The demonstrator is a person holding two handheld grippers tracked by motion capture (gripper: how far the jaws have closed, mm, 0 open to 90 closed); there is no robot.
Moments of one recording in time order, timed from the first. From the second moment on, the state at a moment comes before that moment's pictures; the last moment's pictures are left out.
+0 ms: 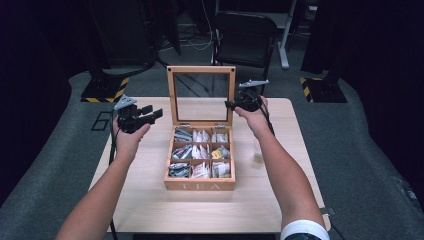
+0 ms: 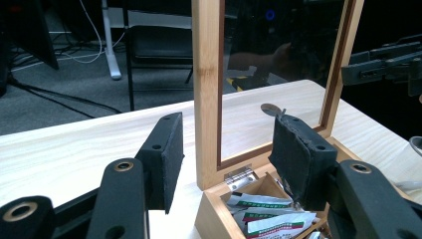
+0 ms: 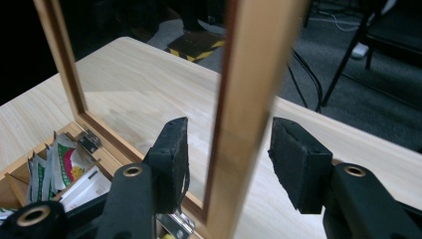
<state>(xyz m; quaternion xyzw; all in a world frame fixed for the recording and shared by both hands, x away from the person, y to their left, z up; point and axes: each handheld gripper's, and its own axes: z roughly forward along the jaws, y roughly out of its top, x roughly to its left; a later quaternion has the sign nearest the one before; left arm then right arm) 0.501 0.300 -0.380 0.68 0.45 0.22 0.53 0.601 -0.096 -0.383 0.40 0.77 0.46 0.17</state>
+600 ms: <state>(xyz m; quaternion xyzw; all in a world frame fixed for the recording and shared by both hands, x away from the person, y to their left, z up) 0.500 0.300 -0.375 0.69 0.44 0.23 0.53 0.584 -0.100 -0.372 0.40 0.78 0.46 0.17</state>
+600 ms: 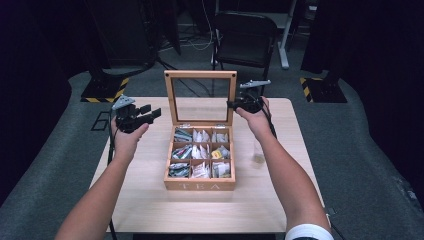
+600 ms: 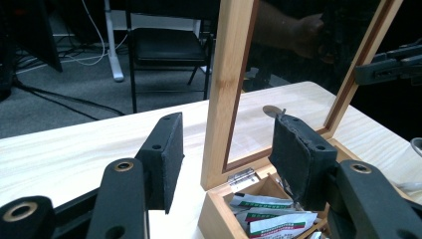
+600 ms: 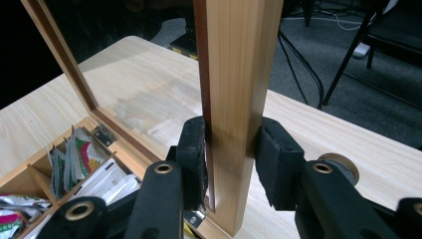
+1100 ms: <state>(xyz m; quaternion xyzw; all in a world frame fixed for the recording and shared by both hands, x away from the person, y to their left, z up) 0.499 0.283 -0.367 0.69 0.43 0.23 0.54 0.557 -0.103 -0.374 0.37 0.78 0.48 0.18</state>
